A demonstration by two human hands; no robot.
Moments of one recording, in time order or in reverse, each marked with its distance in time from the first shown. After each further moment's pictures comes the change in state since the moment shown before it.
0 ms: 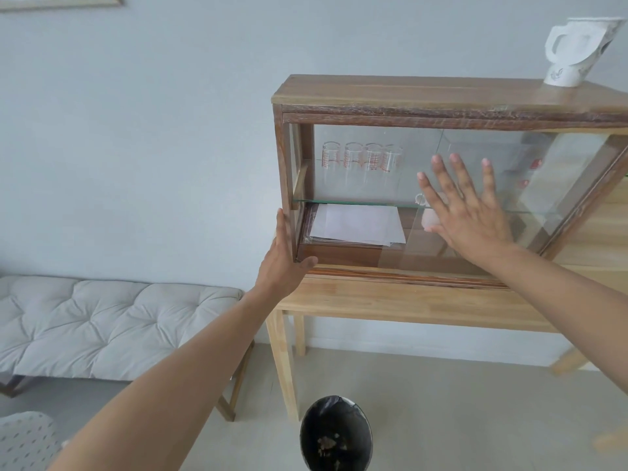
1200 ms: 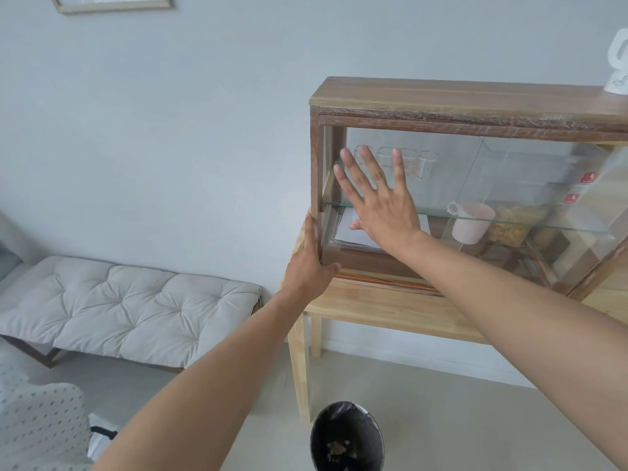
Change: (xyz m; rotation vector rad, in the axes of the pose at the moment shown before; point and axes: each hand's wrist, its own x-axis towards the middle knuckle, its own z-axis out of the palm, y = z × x) left_hand -0.006 0.010 0.003 -0.043 0.047 -0.082; right_hand 0.122 -0.147 -0.033 -0.044 0.103 -0.107
